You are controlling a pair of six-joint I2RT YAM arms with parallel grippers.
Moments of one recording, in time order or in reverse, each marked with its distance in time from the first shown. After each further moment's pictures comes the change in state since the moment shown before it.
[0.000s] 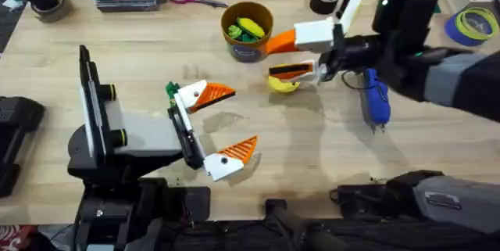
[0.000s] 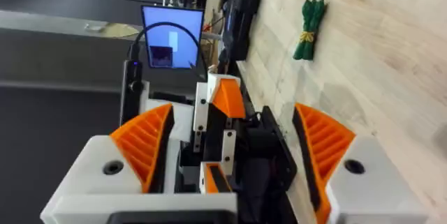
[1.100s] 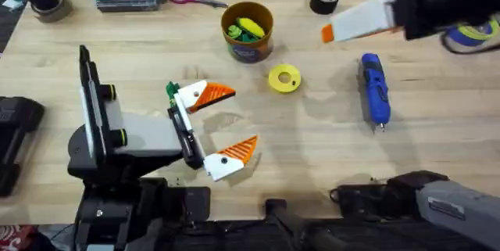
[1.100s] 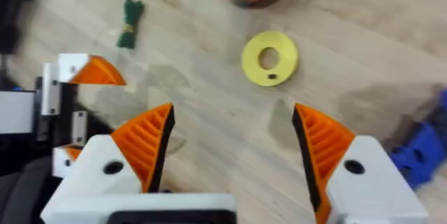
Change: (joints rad) left arm 0.000 0.000 0.000 0.000 0.000 0.000; right arm -0.051 -0.148 0.755 -1.497 0.810 -0.968
